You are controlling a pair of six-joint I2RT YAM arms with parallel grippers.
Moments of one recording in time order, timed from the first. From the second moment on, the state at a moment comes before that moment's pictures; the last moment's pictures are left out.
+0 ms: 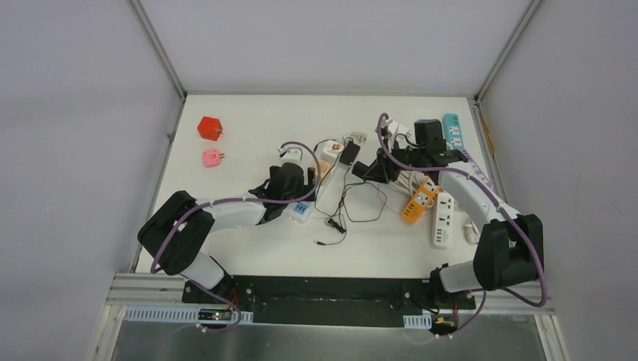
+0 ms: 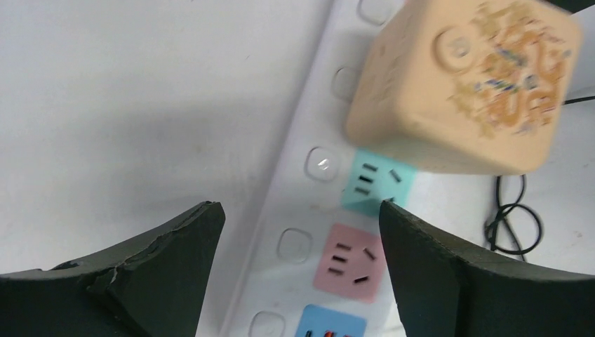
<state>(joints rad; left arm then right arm) -0.72 1.53 0.67 0.32 -0.32 -0.47 0.26 1.42 1.03 -0.42 -0.90 -0.36</state>
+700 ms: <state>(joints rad) -0.71 1.01 0.53 0.07 -0.42 -0.42 0.23 1.38 1.03 -0.42 -0.95 -0.34</state>
